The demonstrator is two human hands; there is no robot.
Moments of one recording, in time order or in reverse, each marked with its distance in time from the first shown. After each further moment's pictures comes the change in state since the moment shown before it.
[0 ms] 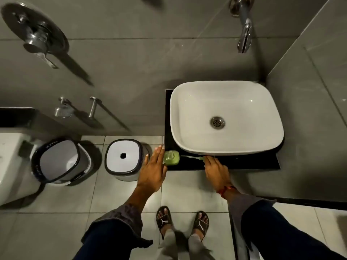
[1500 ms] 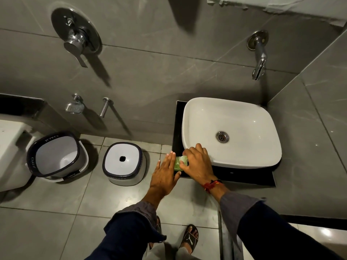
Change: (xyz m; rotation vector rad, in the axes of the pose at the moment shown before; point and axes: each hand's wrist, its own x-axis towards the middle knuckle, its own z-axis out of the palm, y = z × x) left_hand -0.018 -0.007 0.026 -0.050 -0.078 -0.067; right_hand 0.026 -0.109 -0.072 0.187 0.094 -0.223
